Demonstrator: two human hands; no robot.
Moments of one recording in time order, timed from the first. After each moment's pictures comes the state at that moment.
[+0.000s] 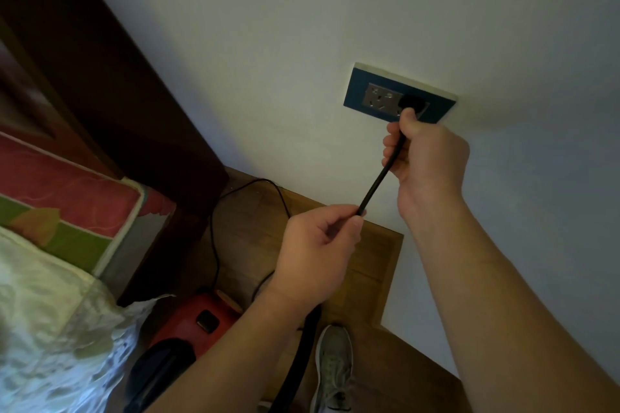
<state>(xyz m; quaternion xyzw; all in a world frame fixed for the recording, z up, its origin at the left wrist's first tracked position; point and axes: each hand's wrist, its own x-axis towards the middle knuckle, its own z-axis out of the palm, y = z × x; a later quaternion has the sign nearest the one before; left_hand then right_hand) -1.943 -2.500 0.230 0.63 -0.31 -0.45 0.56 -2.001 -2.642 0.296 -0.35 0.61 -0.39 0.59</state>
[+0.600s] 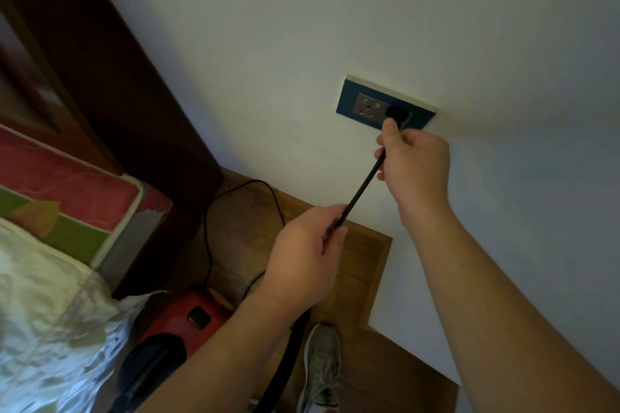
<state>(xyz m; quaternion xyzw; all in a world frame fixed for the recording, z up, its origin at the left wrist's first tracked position) -1.944 -2.490 0.237 0.71 -0.48 -0.30 0.41 -2.016 -2.640 0.294 -0.58 0.61 -0.30 0.44</state>
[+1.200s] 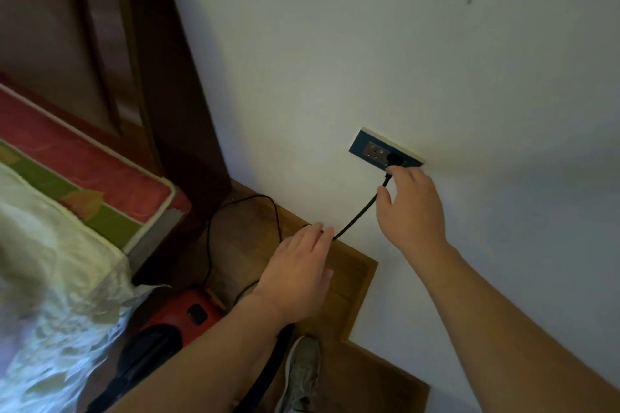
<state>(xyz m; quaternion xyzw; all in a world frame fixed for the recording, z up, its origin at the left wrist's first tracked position) -1.928 -2.452 0.271 0.75 -0.60 -0.25 0.14 -2.037 -2.622 0.331 -0.85 0.50 -0.06 0.14</state>
